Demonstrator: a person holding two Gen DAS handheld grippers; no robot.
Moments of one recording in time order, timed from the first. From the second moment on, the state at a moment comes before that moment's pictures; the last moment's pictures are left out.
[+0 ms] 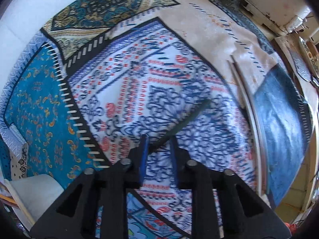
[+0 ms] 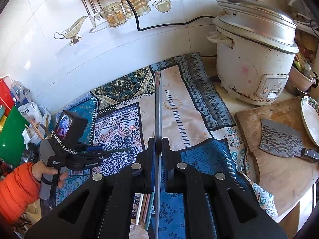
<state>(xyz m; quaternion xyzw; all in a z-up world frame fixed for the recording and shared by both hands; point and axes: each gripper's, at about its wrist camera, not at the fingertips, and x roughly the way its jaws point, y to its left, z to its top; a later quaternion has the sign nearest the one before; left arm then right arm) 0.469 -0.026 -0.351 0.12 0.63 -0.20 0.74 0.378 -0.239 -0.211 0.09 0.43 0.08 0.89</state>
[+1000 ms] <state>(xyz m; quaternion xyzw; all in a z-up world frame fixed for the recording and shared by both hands) 0.467 -0.033 -0.356 0.16 0.66 -0.20 0.71 0.374 -0.233 -0.210 0.10 0.44 0.09 0.89</state>
